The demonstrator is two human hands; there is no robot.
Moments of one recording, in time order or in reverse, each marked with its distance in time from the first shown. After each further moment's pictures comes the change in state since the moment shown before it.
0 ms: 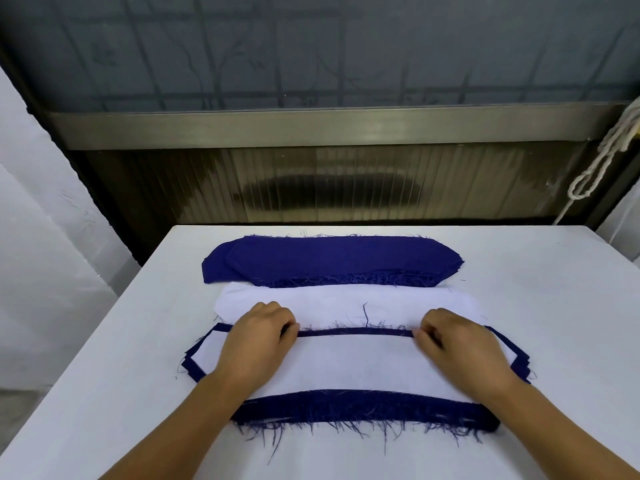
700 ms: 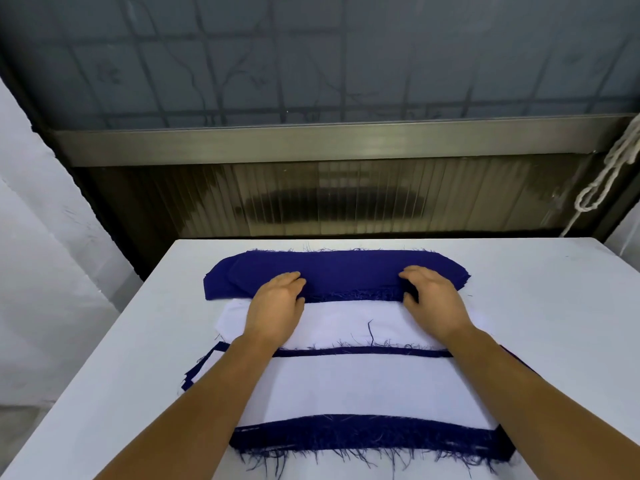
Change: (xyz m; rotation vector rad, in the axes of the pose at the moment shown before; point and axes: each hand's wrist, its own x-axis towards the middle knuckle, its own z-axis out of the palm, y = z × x) left_hand 0.086 -0.013 0.018 0.099 0.003 -0.045; right_hand 0.107 0.008 0.027 0.067 -0.012 0.032
